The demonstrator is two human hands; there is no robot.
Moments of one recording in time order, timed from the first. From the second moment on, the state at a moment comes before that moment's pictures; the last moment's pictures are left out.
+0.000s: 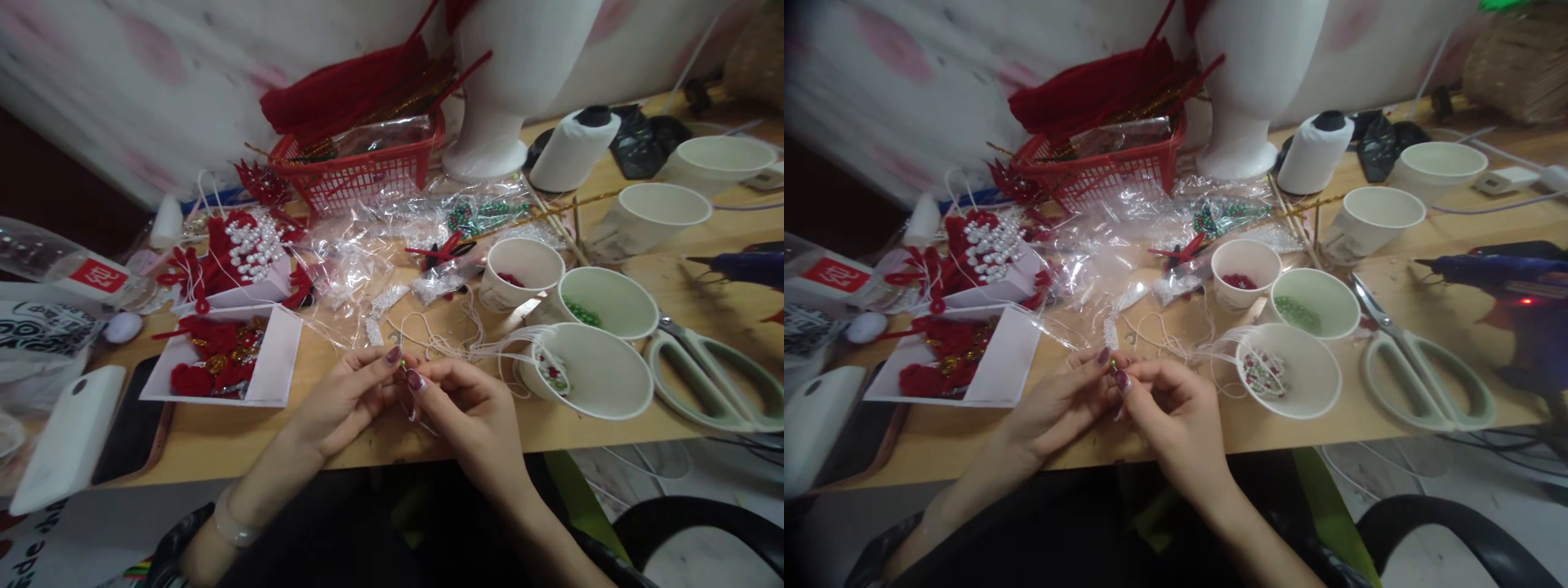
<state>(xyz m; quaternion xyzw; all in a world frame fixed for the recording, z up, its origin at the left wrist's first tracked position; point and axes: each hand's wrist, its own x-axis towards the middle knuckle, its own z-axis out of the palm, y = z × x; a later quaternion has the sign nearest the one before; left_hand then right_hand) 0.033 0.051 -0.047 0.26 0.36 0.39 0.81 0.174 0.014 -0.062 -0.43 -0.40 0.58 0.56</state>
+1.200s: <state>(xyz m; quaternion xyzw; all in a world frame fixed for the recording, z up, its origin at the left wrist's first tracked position) 0.023 0.046 -0.054 0.52 0.41 0.46 0.59 0.174 0.012 -0.065 -0.40 -0.39 0.58 0.59</state>
